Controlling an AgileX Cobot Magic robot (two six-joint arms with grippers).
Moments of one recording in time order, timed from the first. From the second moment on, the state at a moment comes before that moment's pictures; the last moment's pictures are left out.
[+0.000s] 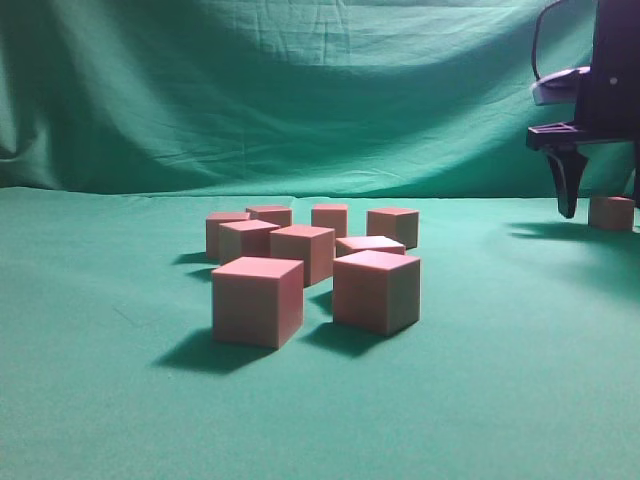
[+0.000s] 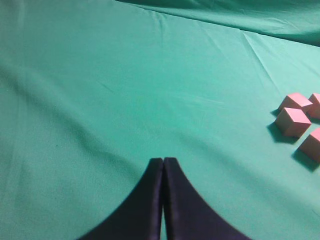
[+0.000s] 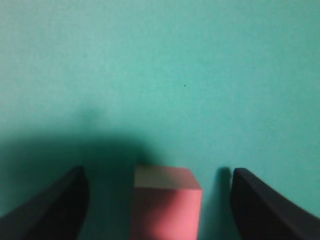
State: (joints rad) left arm -0.01 -0.01 0.02 -0.13 0.36 -0.08; right arm 0.04 2.30 -1.95 -0.09 1.06 0.03
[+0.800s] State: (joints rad) left arm -0.01 -0.01 0.02 -0.13 0.36 -0.08; right arm 0.17 2.11 -2.04 -0.05 1.23 0.01
